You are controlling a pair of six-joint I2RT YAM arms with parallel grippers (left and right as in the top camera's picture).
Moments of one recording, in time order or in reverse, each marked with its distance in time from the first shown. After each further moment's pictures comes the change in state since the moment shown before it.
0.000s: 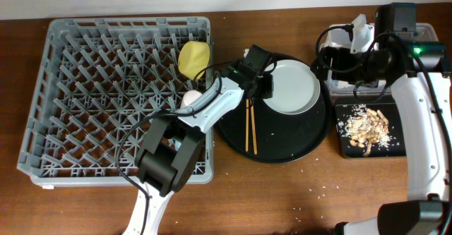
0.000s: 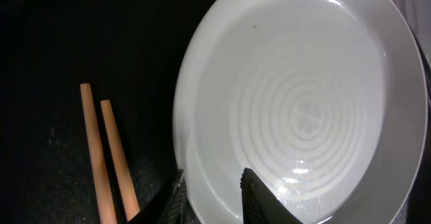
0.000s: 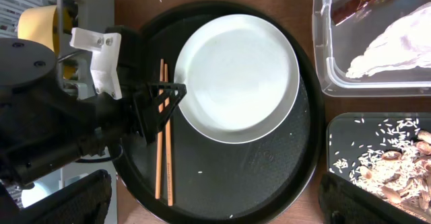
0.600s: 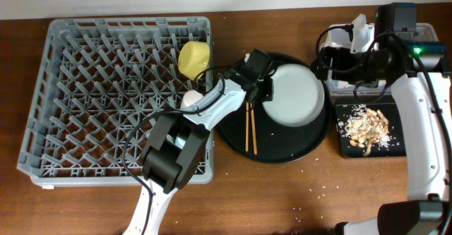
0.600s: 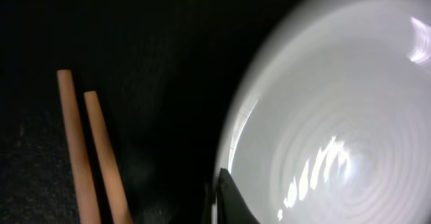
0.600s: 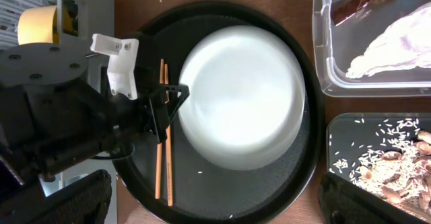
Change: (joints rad) left arm -0.005 0.044 0.002 0.010 0.004 -0.006; right arm 0.000 0.000 0.000 0.000 0.000 0.000
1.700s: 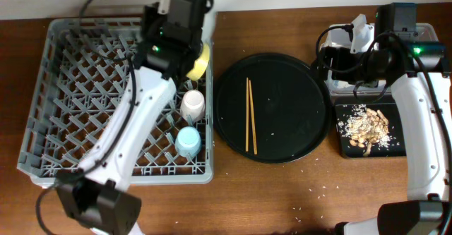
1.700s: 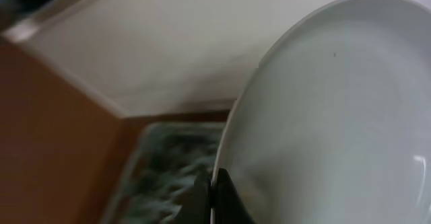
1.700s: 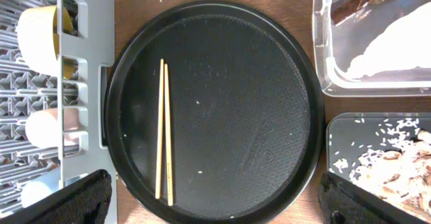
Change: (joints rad) left arm 0.241 -0.500 0.082 -0.125 -0.957 0.608; right arm 0.000 0.000 0.000 0.000 0.000 -0.001
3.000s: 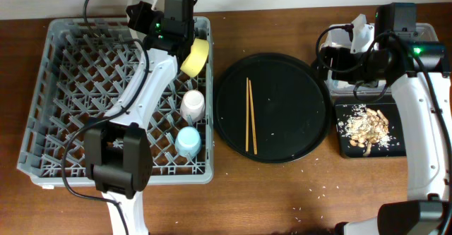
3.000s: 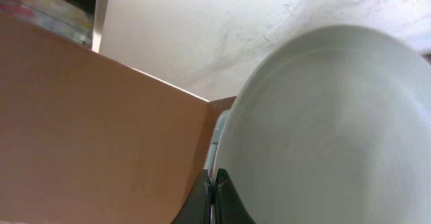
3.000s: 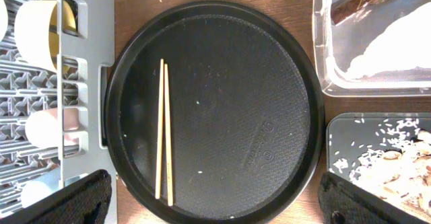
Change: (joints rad) left arm 0.105 0.274 -0.002 0.331 -0.241 0.451; right arm 0.000 0.000 0.000 0.000 0.000 0.000
